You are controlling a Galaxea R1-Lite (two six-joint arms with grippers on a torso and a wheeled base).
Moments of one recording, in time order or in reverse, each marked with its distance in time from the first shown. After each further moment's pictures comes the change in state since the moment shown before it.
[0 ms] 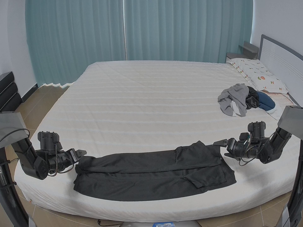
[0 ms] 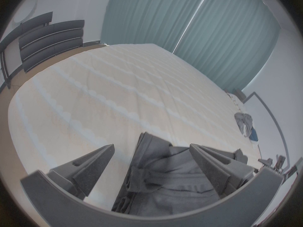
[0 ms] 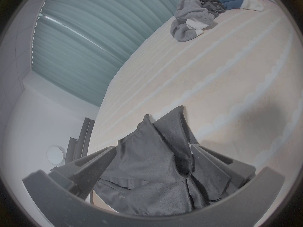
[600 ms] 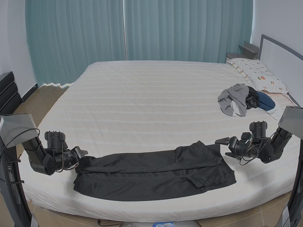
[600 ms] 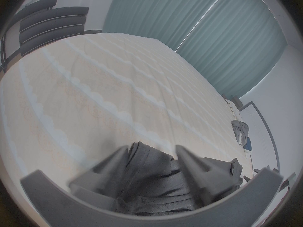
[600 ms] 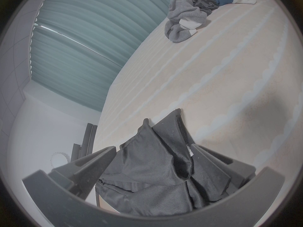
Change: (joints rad) left arm 0.020 0.155 -0.134 0.002 -0.079 -0.074; right arm -0.025 0.008 -0.003 -0.018 0.024 0.045
